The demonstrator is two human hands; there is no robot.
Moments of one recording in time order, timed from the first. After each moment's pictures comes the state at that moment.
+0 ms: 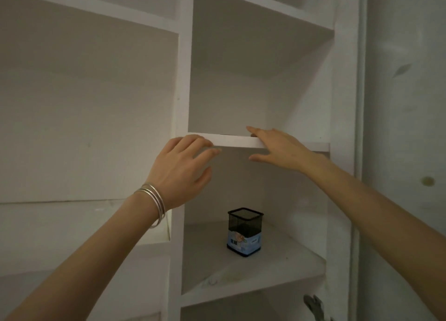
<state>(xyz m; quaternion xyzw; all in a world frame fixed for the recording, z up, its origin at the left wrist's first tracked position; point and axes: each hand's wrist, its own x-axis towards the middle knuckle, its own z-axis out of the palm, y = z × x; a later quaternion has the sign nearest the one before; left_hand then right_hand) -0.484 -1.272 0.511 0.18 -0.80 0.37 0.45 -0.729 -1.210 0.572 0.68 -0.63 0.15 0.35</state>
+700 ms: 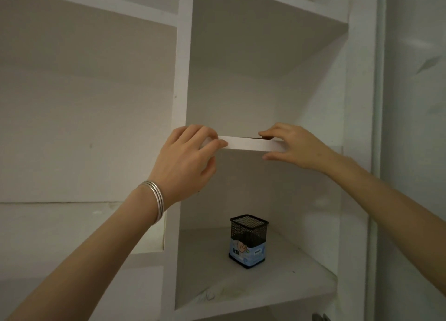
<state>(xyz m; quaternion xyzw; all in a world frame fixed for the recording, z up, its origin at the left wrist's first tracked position) -0.505 -1.278 0.525 0.16 -0.76 0.39 0.50 -0.763 -1.214 0.581 0.74 -0.52 0.26 0.34</state>
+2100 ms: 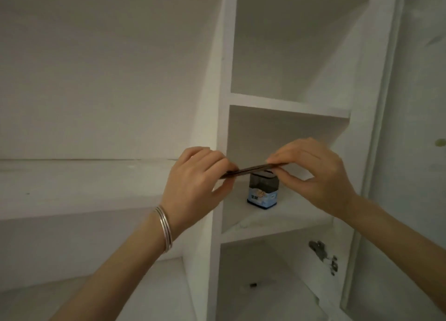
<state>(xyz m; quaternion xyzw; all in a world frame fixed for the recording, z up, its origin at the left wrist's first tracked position) -0.418 -1.236 0.429 0.07 -0.79 0.24 0.55 -0.615 -1.119 0.461 0.75 -0.33 0.37 0.44</state>
